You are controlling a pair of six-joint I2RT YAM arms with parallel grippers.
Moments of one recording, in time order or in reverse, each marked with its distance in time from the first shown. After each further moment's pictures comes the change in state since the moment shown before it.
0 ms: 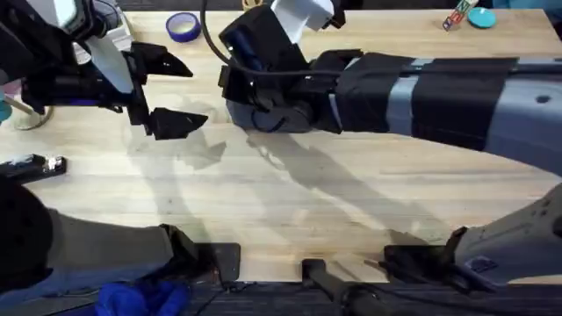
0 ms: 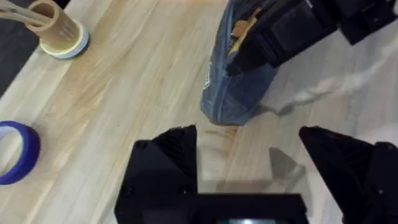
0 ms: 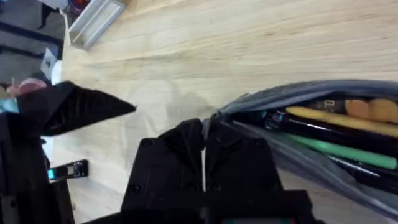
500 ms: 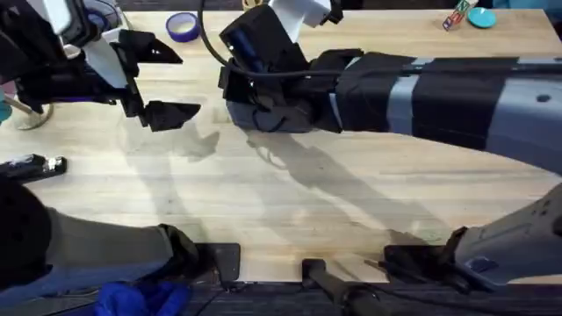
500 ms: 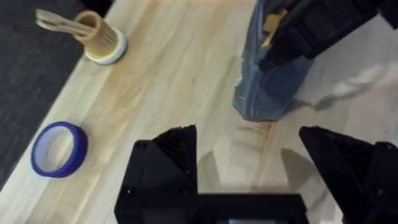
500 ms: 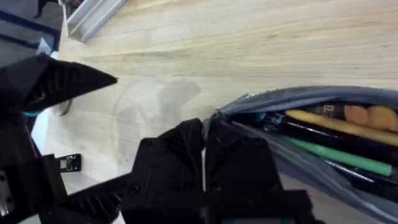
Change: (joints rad) left arm 0.030 0.005 0.001 0.137 0.030 0.004; right arm -0.003 0.000 0.000 0.001 -0.012 -0.051
